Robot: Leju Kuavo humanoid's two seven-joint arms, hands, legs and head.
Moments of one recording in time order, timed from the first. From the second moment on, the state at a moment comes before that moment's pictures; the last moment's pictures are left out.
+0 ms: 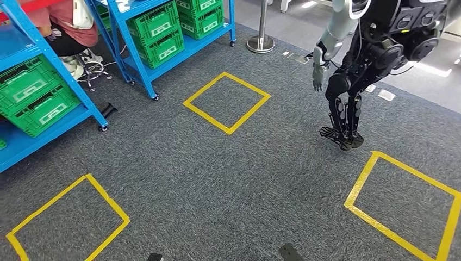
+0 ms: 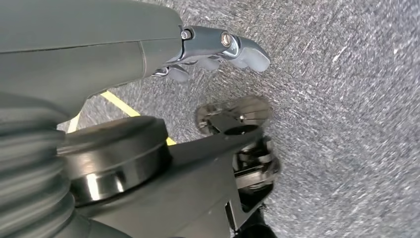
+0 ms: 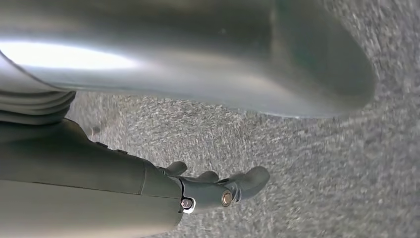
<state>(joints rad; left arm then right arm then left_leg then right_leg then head) -0.15 -0.23 1.01 -0.19 -1.02 -0.13 -0.38 -0.14 0.12 -0.08 -0.21 0.73 -0.19 0.04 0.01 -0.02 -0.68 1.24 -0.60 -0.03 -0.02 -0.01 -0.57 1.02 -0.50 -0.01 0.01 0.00</state>
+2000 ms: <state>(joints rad) -0.15 -0.23 1.01 -0.19 -1.01 -0.16 -0.29 -0.14 0.13 -0.13 -0.21 0.76 -0.18 0.01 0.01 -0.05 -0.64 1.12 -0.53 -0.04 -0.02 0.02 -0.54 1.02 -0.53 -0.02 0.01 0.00</state>
